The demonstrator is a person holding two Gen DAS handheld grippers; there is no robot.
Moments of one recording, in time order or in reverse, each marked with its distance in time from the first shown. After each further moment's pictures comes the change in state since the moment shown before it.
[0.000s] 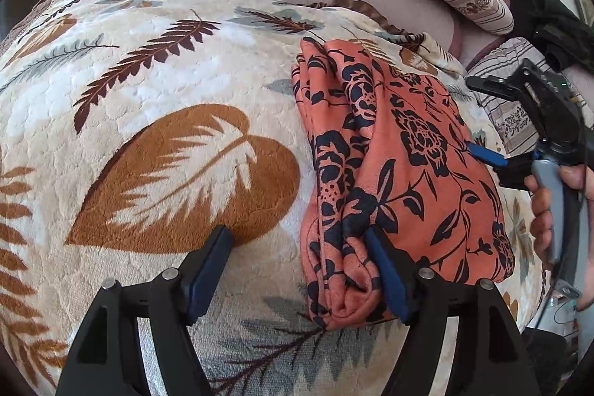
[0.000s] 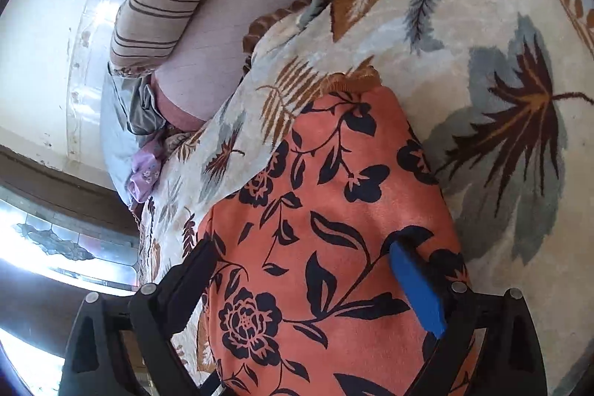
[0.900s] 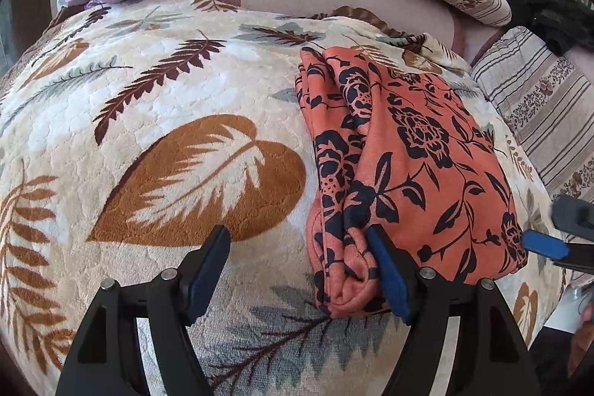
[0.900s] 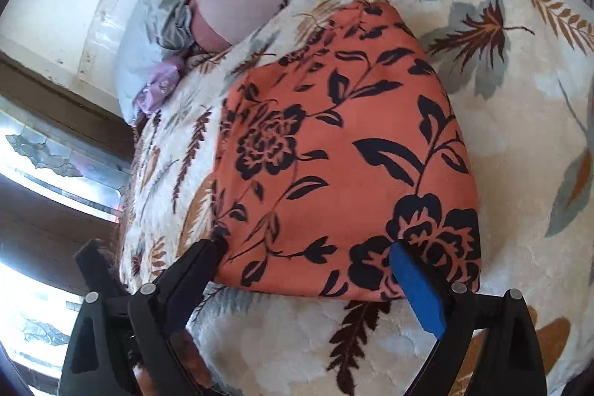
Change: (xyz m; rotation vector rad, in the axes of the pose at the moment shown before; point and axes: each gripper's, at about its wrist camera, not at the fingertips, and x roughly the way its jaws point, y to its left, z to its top) left arm -0.012 -0.011 -0.013 0.064 -0.067 0.086; right arm -0.064 0.026 -0.127 -0.212 0.081 -0.028
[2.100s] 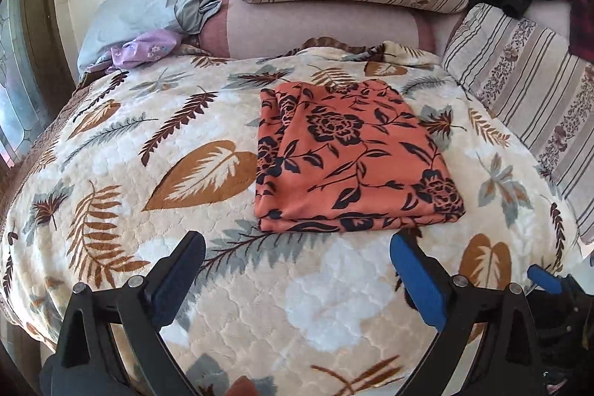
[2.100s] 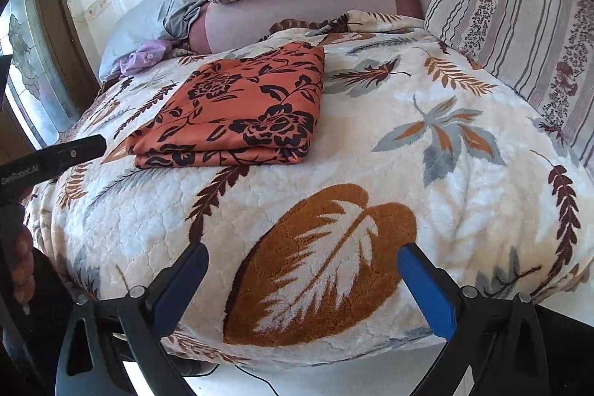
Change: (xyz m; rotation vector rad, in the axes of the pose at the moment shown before) left arm -0.113 -0.088 -0.047 0.144 -0.115 0.128; right arm -0.087 -0.050 -0.145 -0.265 -0.257 -0.345
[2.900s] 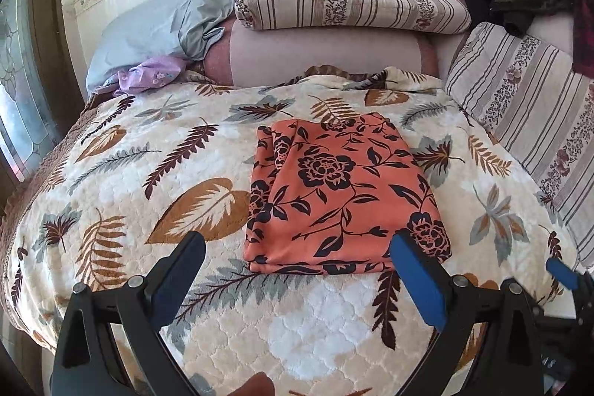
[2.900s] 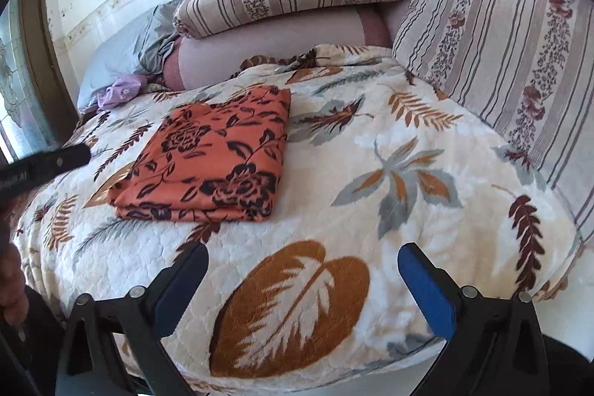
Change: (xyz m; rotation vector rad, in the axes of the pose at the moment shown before) left arm -0.007 -0.022 0.030 -0.011 -0.067 0.046; right arm -0.018 -0.009 0.053 0.024 -0.097 -0.145
